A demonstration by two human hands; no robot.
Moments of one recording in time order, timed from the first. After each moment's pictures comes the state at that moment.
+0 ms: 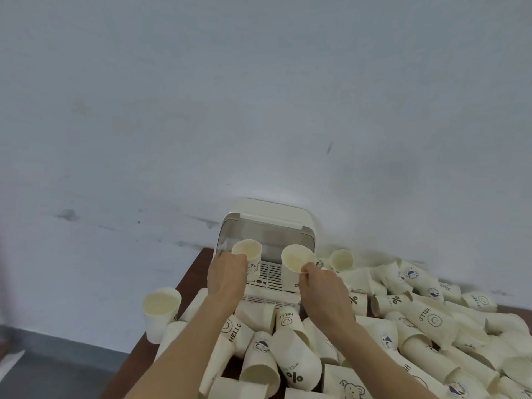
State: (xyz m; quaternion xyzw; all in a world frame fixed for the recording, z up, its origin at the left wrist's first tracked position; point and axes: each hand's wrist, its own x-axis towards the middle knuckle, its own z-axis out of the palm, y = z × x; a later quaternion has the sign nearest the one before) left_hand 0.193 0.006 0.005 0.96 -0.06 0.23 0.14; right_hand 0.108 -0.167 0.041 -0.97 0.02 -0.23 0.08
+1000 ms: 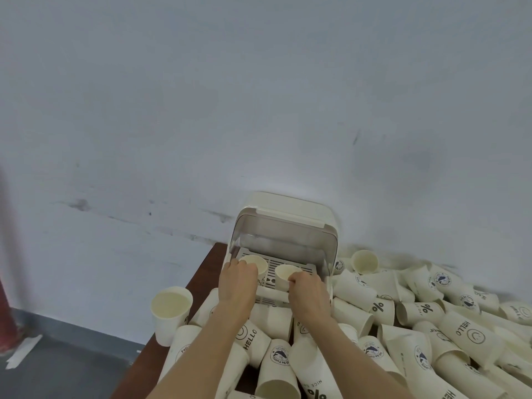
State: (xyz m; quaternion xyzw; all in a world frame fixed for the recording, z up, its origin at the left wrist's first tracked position) left_hand 0.210 0.002 -0.022 0.98 -0.07 0.16 0.07; right_hand 0.191 -0.143 -0.021 -0.98 0.07 -0.13 0.13
